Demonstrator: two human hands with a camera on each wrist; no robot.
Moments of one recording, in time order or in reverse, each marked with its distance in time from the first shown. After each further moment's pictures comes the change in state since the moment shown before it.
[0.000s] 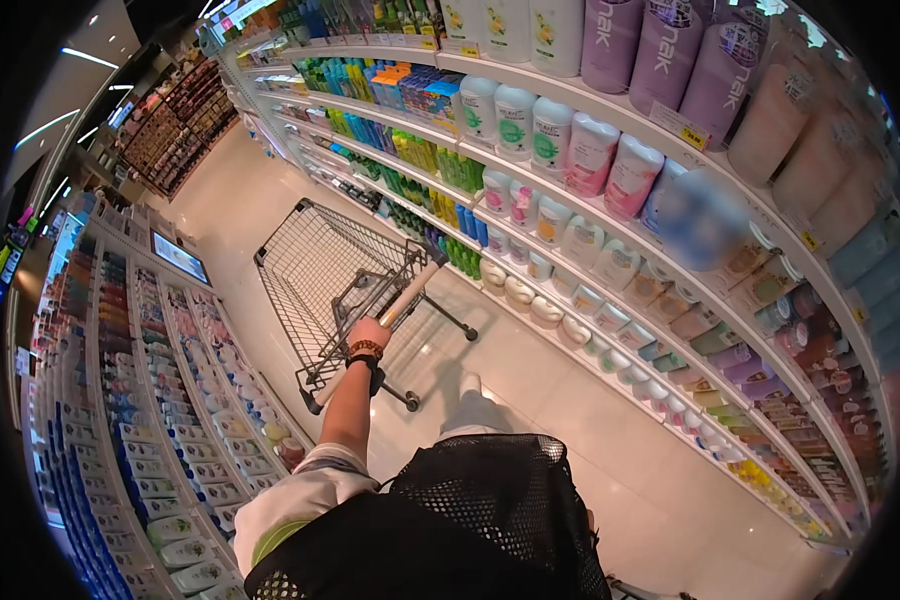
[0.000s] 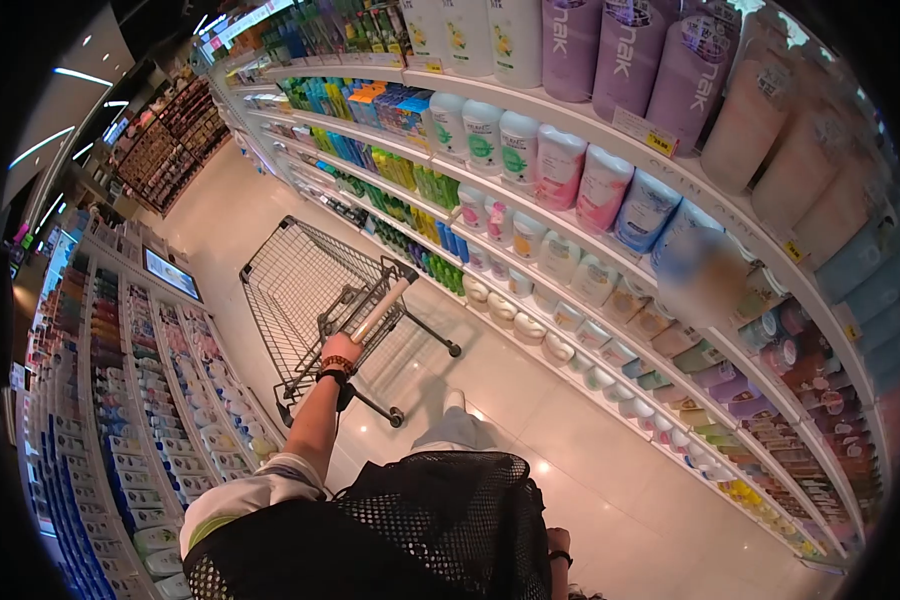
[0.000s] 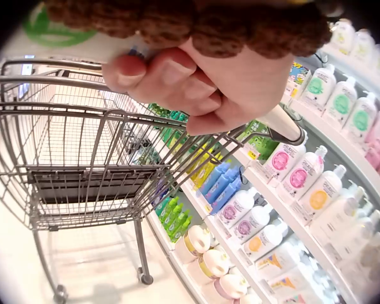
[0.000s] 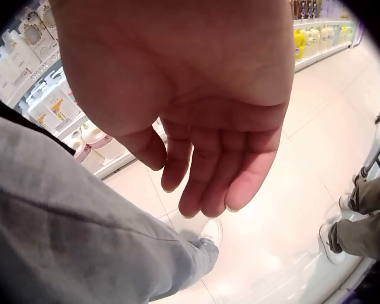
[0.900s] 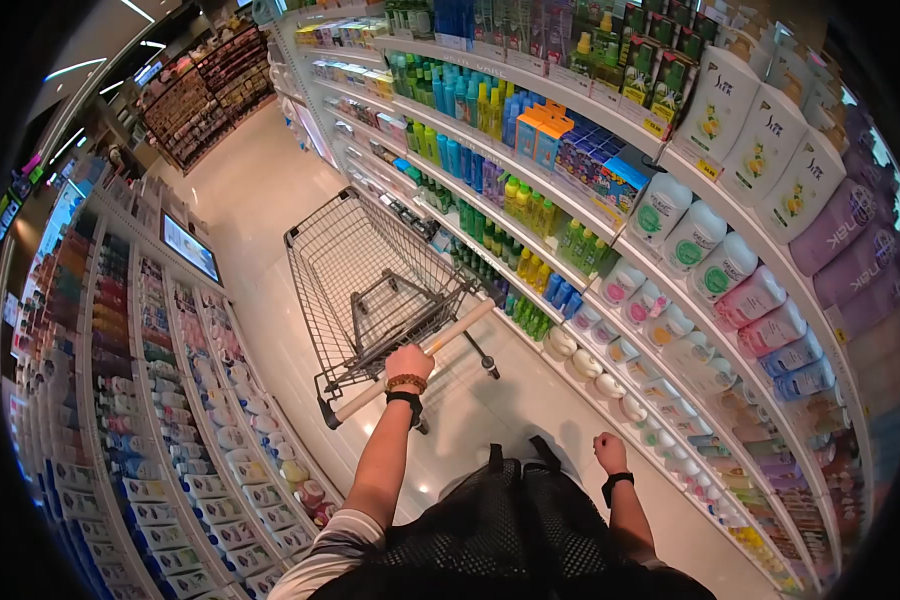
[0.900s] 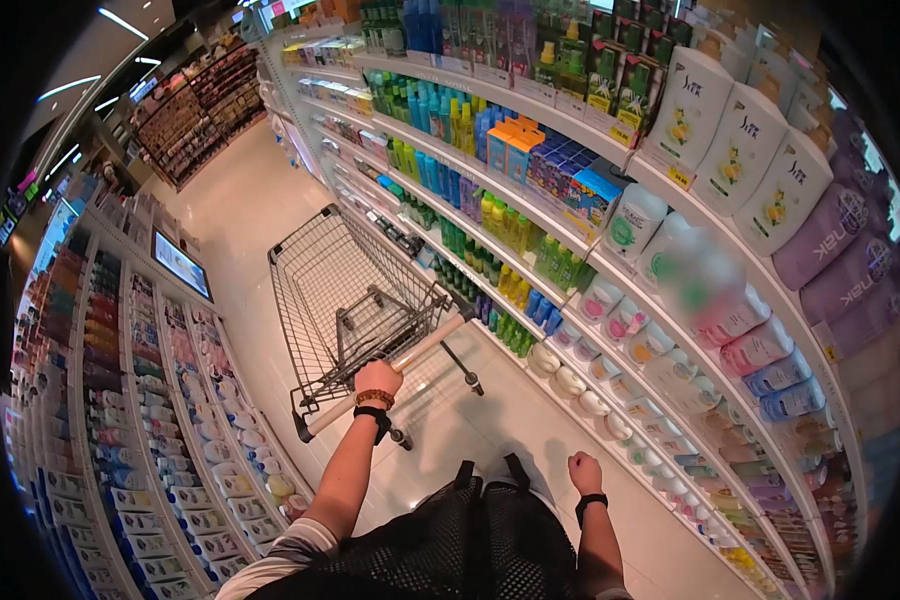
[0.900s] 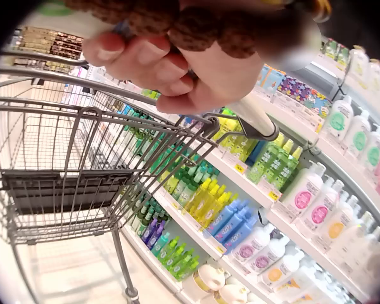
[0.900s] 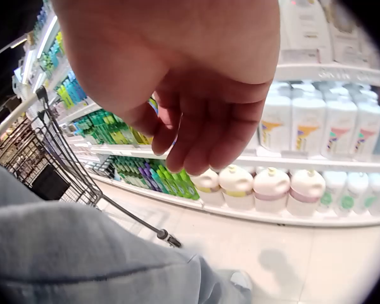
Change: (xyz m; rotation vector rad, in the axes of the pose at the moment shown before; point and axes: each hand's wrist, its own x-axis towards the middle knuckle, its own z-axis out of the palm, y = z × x) left_hand 0.256 -0.128 -0.085 -0.019 0.029 0.022; right_hand 0.216 -0.607 0.098 -0.396 0.320 -0.496
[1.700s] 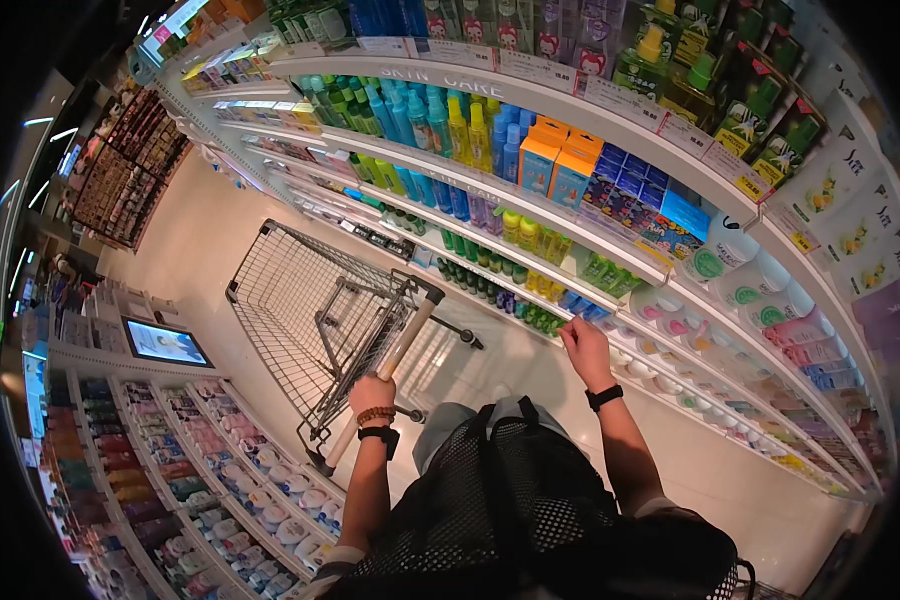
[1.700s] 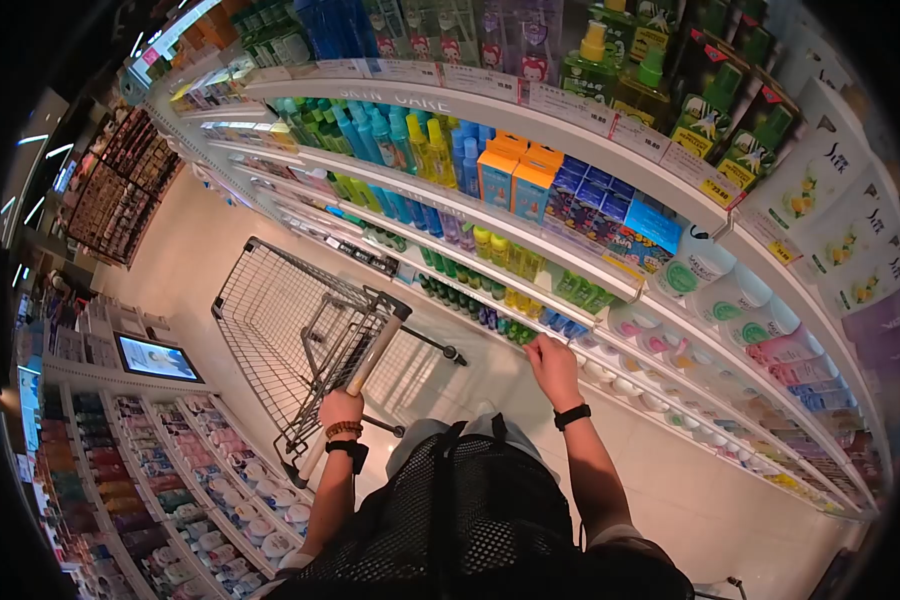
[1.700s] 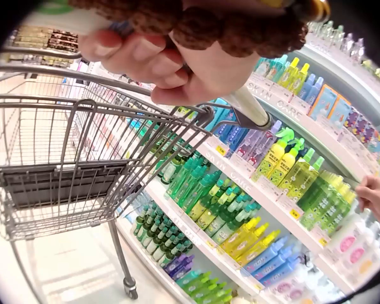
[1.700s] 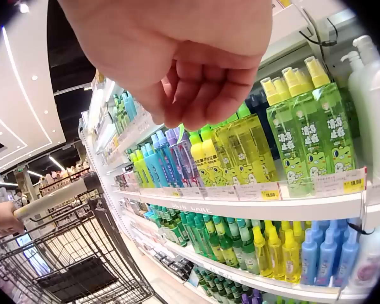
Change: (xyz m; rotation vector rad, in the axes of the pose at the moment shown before) left_hand 0.271 -0.062 -0.073 0.132 0.155 -0.027; right_hand 0.310 -0.350 -0.001 0.203 0.286 -0.255
